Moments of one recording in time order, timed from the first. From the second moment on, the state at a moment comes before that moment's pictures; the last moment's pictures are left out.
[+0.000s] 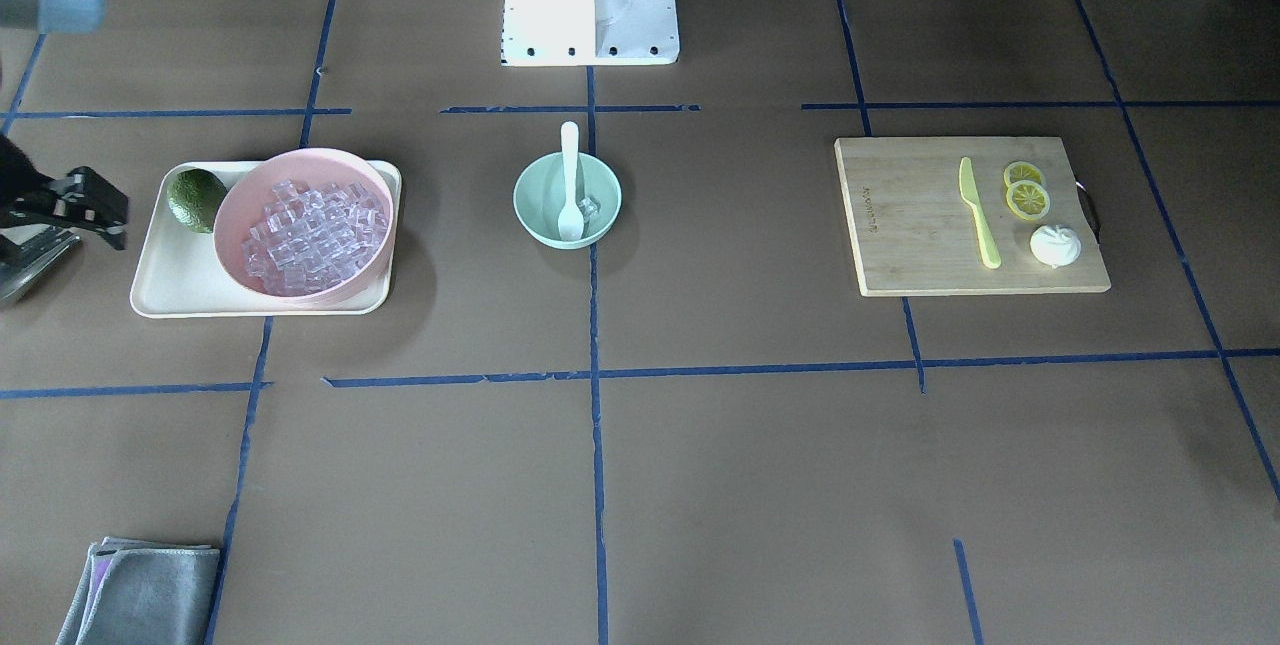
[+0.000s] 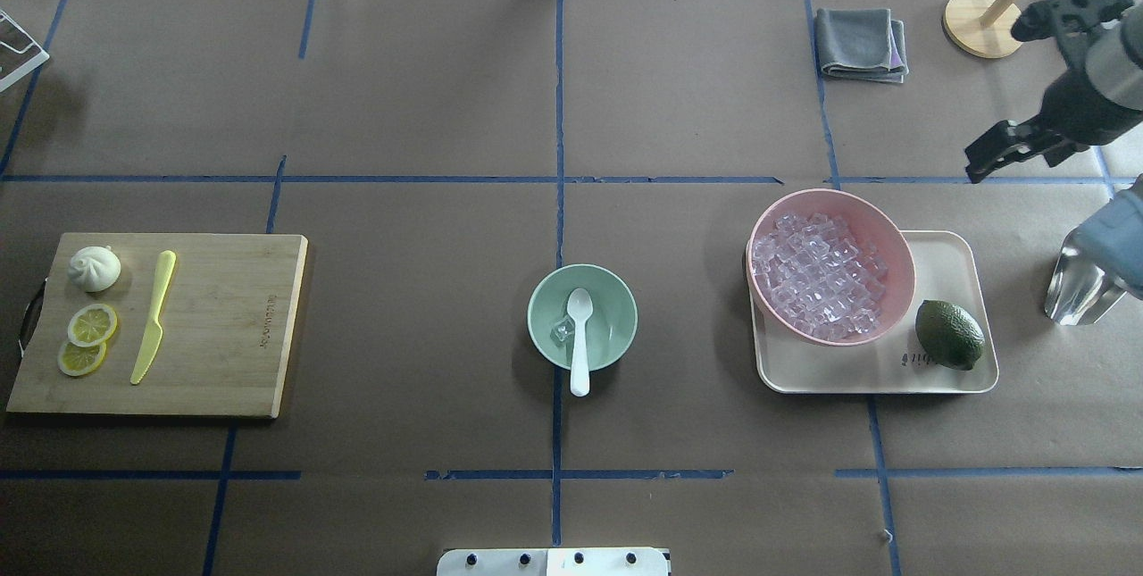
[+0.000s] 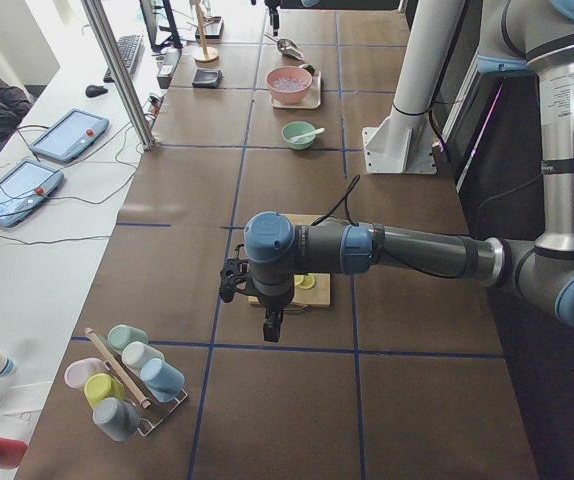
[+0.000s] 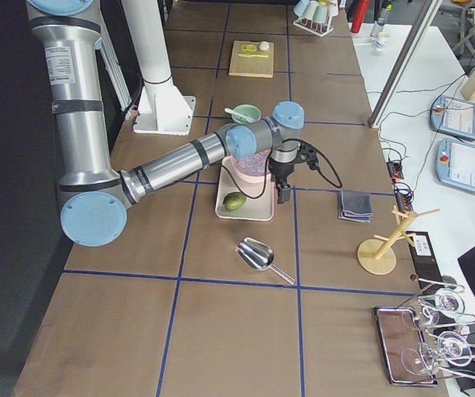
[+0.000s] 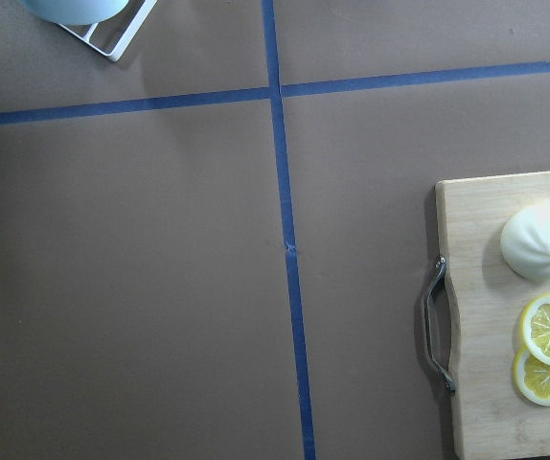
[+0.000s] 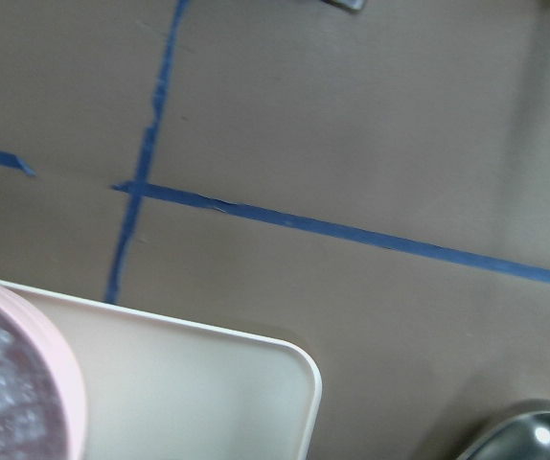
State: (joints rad) left arm -1.59 -1.41 -1.86 -1.42 -2.37 0.12; right arm 1.26 -1.53 1.91 -1.67 2.26 0.16
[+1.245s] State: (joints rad) left arm -1.59 -1.41 -1.85 -1.42 -2.37 0.12; right arm 1.59 -1.81 1.89 -1.67 2.32 -0.07
